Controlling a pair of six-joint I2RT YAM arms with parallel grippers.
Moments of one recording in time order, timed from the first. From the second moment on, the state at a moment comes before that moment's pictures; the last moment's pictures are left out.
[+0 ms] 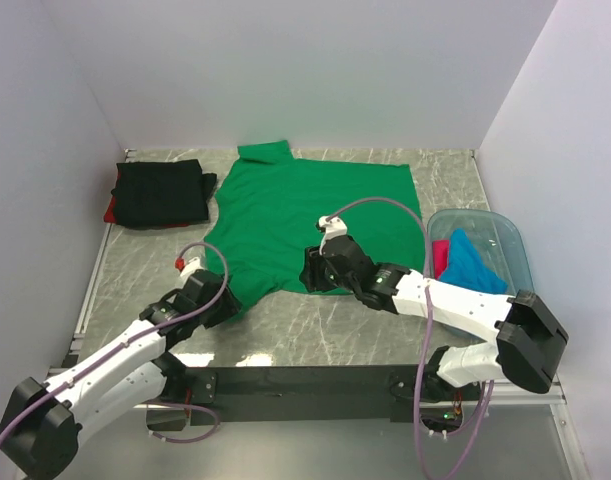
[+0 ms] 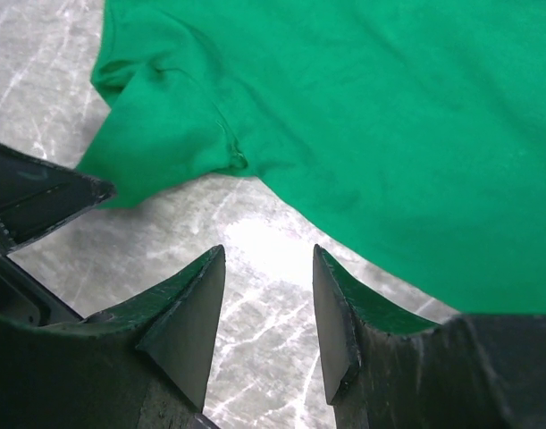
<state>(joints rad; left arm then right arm) -0.58 0.80 0.35 -0.42 -0.19 -0.98 0.92 1.31 0.81 -0.13 0.16 0.55</state>
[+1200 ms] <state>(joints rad) -0.54 0.60 0.35 -0.40 -0.20 -1.07 1.11 1.56 0.90 -0.08 0.13 0.53</state>
